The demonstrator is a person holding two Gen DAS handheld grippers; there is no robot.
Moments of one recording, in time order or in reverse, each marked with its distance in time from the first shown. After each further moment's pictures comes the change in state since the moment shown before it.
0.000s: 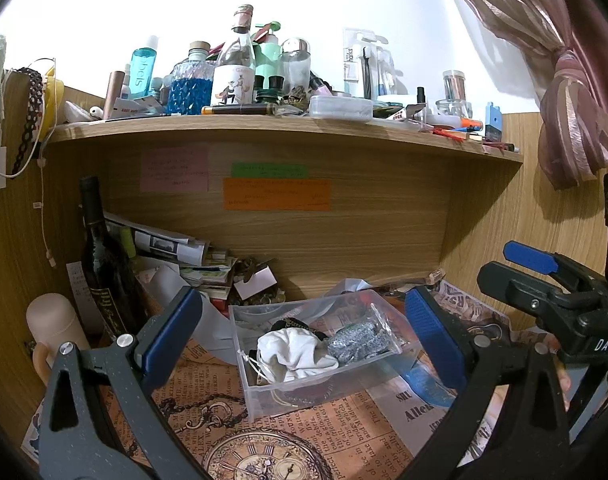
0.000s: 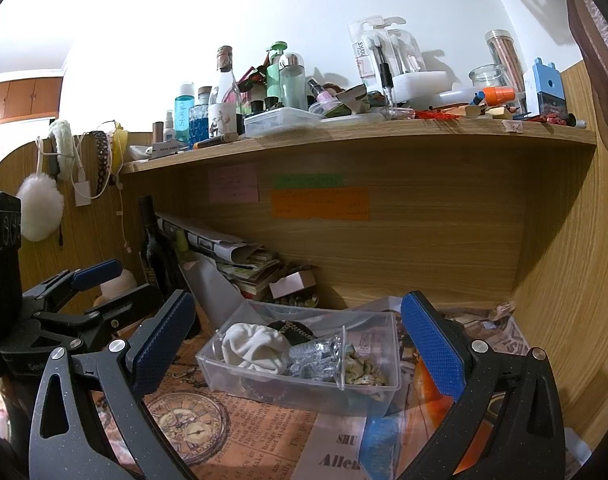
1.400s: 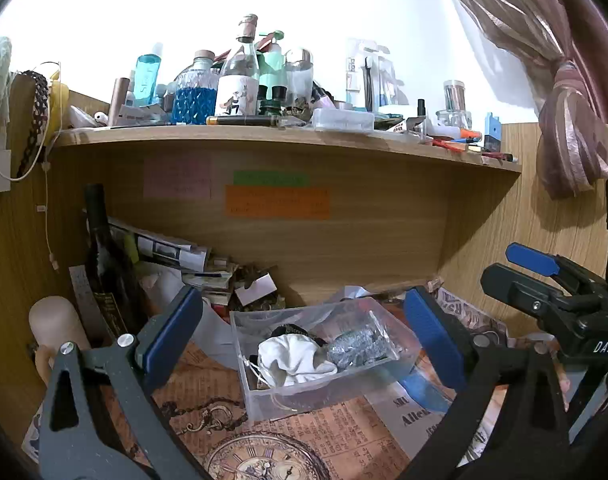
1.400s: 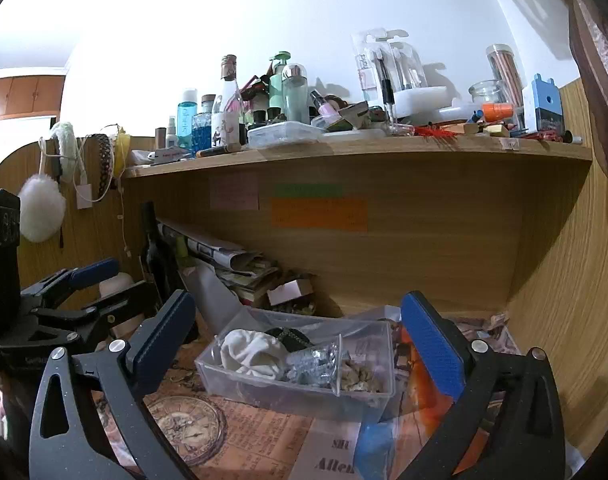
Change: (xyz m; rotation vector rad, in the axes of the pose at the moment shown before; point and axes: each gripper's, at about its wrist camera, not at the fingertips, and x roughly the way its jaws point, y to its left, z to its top) left arm -0.007 0.000 0.004 -0.004 -0.022 0.002; right arm -0.007 0.000 0.004 -0.015 -0.025 -0.004
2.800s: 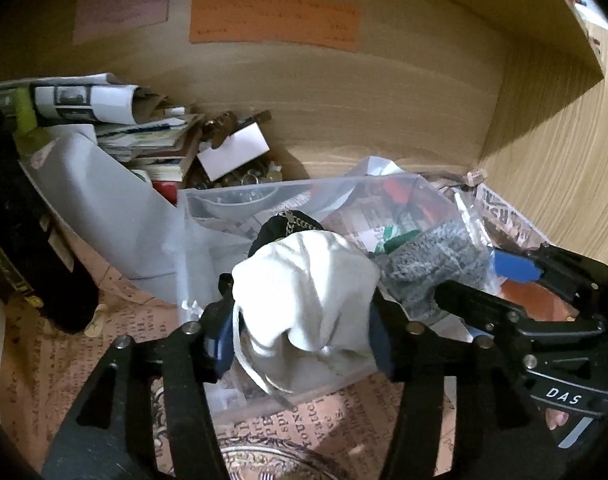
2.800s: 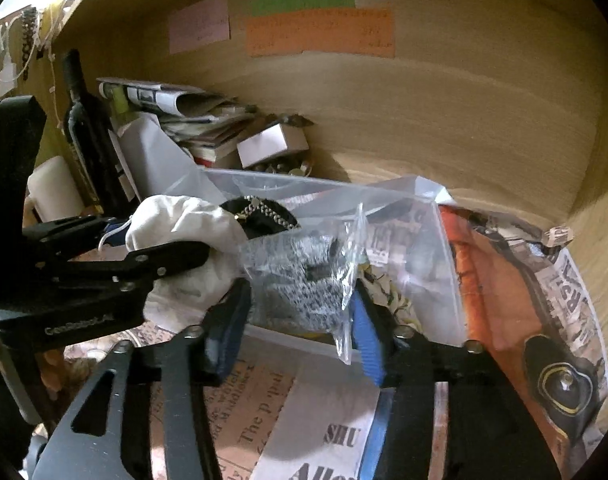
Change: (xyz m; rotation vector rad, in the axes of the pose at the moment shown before) left arm 0.173 0.024 -0.077 -0.036 0.462 -0.050; right arm 0.148 -0.023 -0.079 -0.016 0.461 0.013
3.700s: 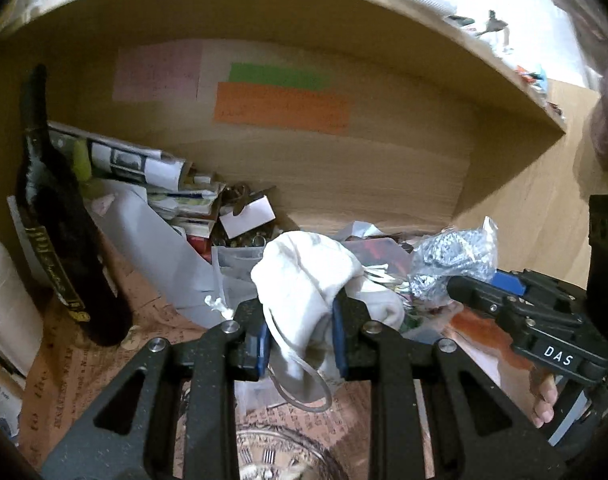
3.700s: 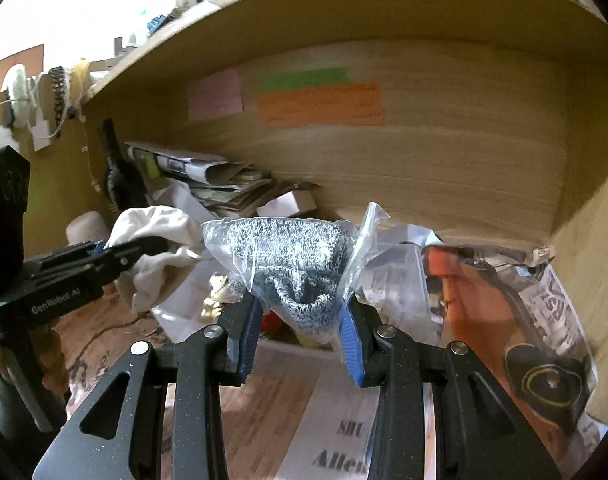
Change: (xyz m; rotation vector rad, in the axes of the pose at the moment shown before) left arm -0.075 0.010 0.008 -0.041 -0.186 -0.031; right arm -0.054 0.000 0.011 0.058 -0.156 0.040
